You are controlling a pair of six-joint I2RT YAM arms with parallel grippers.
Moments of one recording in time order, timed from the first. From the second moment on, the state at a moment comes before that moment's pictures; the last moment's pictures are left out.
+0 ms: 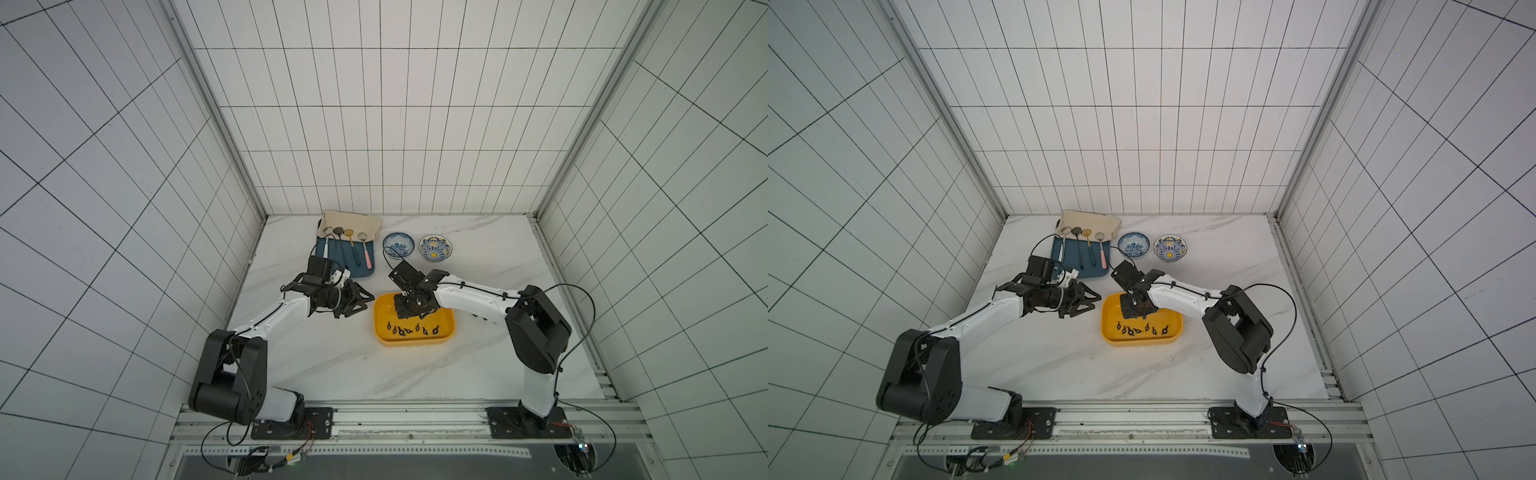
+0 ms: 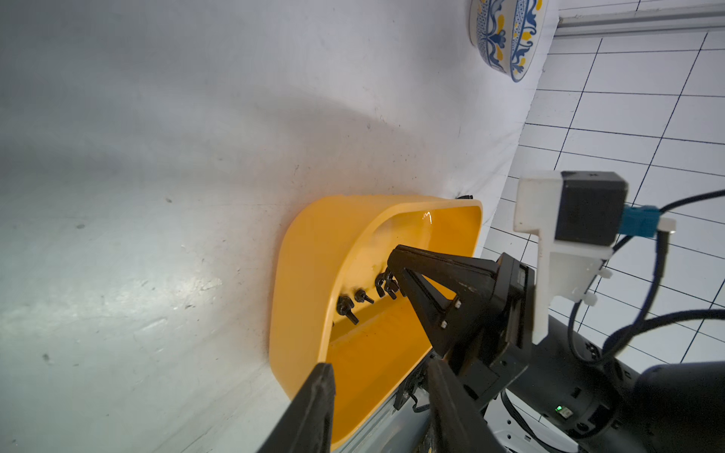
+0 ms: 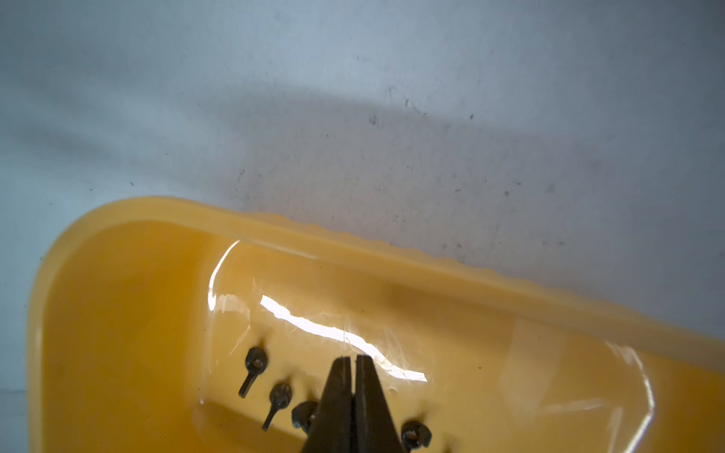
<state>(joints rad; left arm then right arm) -0.25 1.43 0.85 -0.39 0.76 -0.81 0.93 1.88 1.36 -0.67 0.06 0.55</state>
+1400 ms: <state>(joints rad) -0.80 1.99 1.47 -0.27 0.74 -0.93 0.10 1.60 0.97 -0.64 0.05 0.48</state>
